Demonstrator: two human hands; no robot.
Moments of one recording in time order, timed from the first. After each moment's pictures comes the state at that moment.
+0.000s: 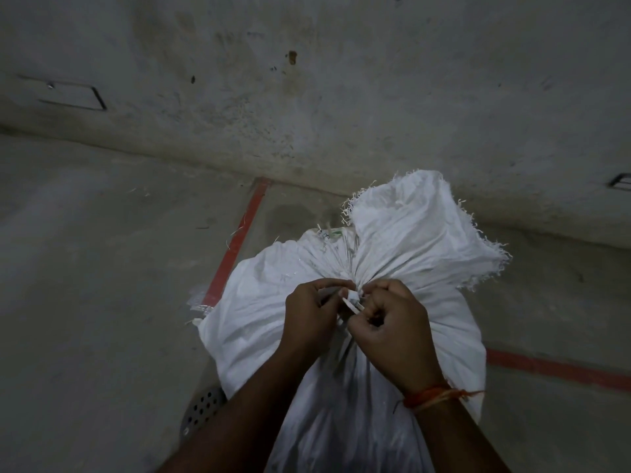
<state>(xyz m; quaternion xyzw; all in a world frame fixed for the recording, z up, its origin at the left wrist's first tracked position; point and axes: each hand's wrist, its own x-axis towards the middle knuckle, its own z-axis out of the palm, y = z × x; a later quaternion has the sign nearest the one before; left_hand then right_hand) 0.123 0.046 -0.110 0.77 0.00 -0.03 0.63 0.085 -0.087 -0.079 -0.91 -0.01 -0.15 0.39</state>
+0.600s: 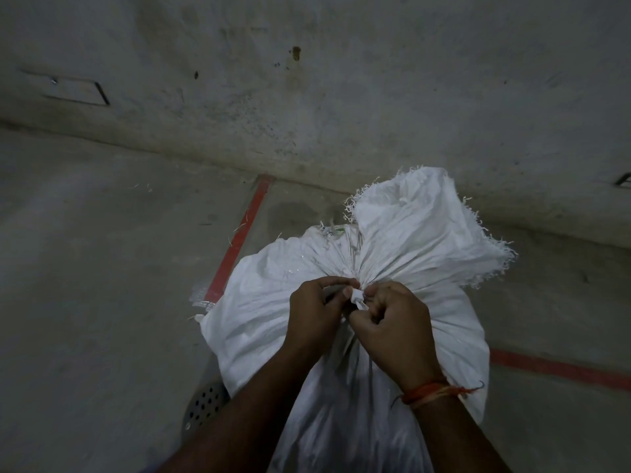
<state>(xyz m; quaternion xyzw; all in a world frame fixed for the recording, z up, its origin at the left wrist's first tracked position) 0.121 0.043 -0.109 0.78 0.01 -0.02 0.62 0.088 -0.082 -0.081 -0.91 0.03 -0.14 0.38</state>
